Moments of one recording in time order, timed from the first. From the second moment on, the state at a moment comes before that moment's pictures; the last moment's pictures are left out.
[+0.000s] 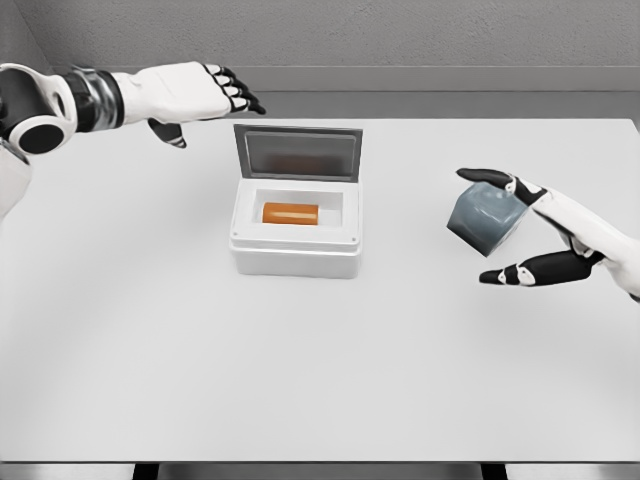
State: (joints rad) left arm -0.95 0.52 -0.61 -1.24 -0.76 -0.61 -0.61; right arm -0.07 -0.71 0.09 -1.69 -0.37 -0.61 0.61
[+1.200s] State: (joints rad) left arm -0.94 0.56 -0.64 -1.29 -0.84 -0.61 -0.61; right arm -0.07 -0.69 0.08 -1.63 -0.37 -0.61 0.61
